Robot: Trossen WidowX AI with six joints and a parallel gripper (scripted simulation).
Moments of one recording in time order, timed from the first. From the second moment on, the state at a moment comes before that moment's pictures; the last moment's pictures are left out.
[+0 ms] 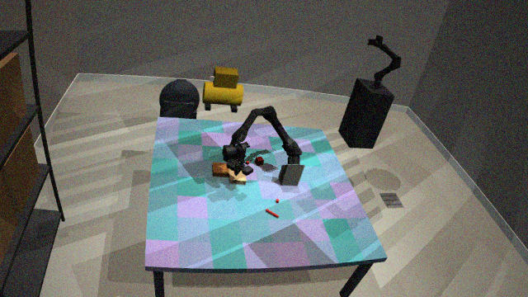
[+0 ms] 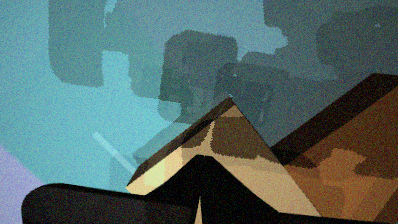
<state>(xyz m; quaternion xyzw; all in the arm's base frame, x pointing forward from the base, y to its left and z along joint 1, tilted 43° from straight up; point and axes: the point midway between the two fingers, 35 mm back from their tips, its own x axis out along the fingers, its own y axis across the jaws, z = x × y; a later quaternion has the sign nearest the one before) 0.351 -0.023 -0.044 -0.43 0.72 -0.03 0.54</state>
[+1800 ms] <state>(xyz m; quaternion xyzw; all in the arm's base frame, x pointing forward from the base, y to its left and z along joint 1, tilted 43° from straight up) 0.337 -0.120 0.044 0.18 0.40 -0.60 0.67</state>
